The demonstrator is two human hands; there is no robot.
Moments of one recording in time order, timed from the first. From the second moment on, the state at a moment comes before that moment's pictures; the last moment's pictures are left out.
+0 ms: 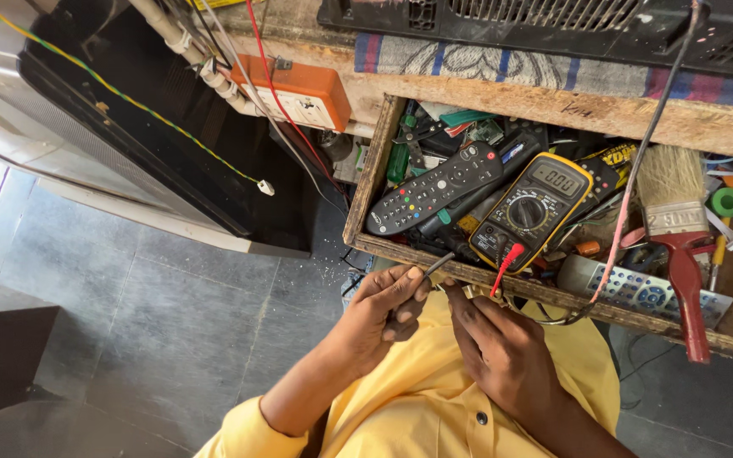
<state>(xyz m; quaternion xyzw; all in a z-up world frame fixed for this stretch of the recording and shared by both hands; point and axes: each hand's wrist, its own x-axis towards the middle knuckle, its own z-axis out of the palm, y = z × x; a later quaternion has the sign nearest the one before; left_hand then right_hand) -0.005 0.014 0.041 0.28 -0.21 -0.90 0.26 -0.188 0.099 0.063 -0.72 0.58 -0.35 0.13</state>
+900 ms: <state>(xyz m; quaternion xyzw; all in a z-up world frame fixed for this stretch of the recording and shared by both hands) 0.007 0.016 0.055 0.26 -0.22 -0.92 0.21 -0.186 0.104 0.063 -0.73 0.57 -0.35 0.08</state>
